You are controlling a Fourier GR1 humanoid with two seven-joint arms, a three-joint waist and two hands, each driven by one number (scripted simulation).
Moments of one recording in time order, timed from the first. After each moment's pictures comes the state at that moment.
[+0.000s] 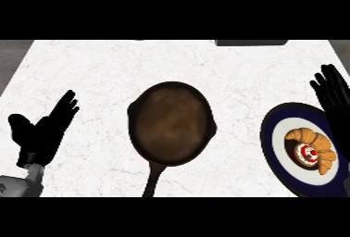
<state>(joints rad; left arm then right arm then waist) -0.10 0.54 -0.23 -1.49 0.40 0.23 0.15 -0.10 -0.54 0.06 -1.72 -0.34 -0.18 0.08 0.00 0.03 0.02</state>
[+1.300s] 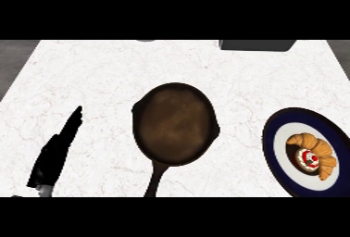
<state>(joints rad) 0.01 0.52 -0.33 -1.54 0.15 0.31 0.07 -0.22 -1.02 -0.01 -1.02 -0.13 0.50 -0.20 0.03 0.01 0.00</state>
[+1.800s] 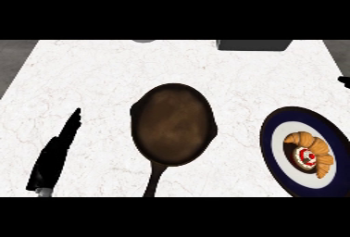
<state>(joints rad) 0.03 0.50 -0.30 -1.56 0.12 0.29 0.08 -0.41 -0.97 0.11 -1.05 -0.01 0.68 -0.07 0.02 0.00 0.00</state>
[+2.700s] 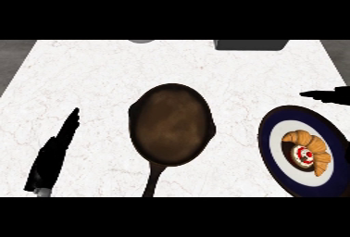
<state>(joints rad) 0.05 0.45 -0.24 -1.58 0.06 0.25 0.12 -0.50 -0.85 0.22 -1.17 0.19 0.89 0.22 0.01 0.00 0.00</state>
